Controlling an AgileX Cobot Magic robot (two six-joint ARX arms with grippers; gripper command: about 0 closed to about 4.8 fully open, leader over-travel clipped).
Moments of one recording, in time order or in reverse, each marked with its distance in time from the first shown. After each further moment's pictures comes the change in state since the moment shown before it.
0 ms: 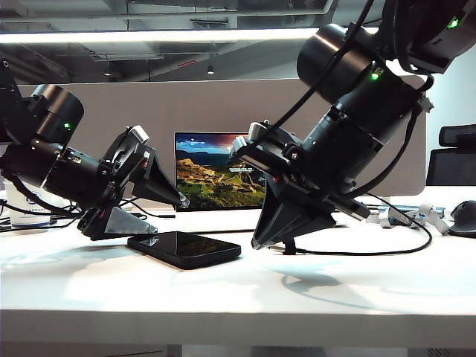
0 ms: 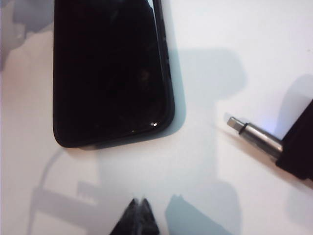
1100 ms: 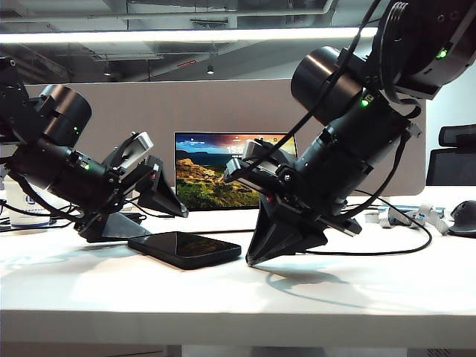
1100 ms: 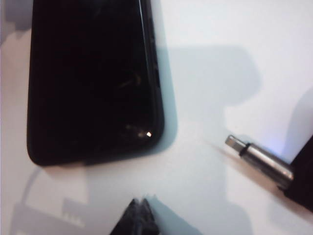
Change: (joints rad) left arm -0.032 0.001 0.000 -0.024 -0.119 0.029; right arm 0.000 0.077 0.001 0.082 -0.002 0.000
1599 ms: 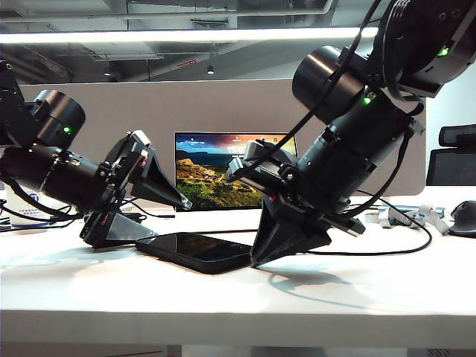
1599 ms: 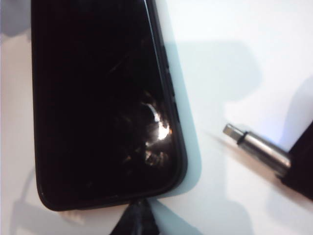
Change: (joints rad) left arm 0.012 0.007 0.000 -0.023 0.240 -0.063; right arm 0.000 -0.005 0.000 -0.015 -0.002 0.000
